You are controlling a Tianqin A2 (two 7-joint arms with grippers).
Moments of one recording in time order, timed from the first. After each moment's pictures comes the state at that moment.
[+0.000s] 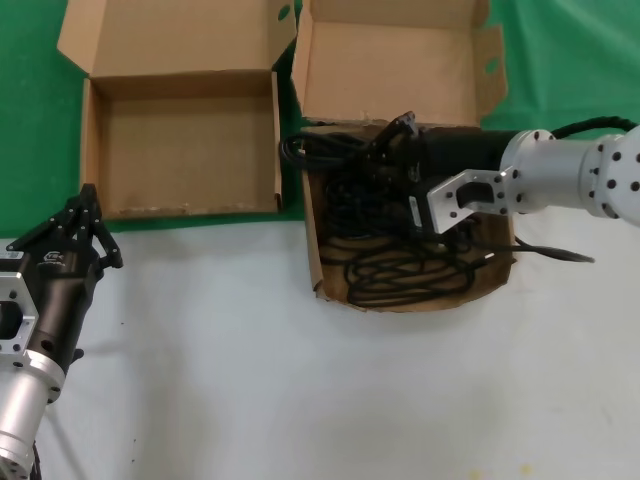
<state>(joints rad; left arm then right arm) 0.00 -0.30 1.60 -1.60 -1.80 0.00 0.00 0.92 0.43 -2.16 1.21 1.21 -0.72 -0.52</state>
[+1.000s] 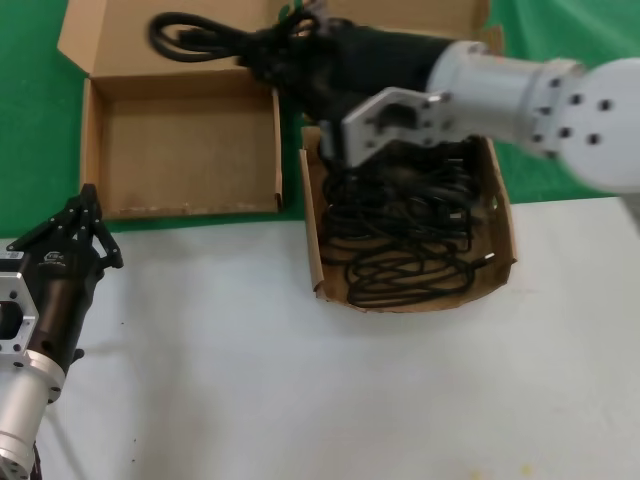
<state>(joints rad) 0.00 -0.30 1.60 -1.60 -1.80 0.00 0.00 0.98 0.33 -2.15 1.38 1.21 -0.66 -0.48</state>
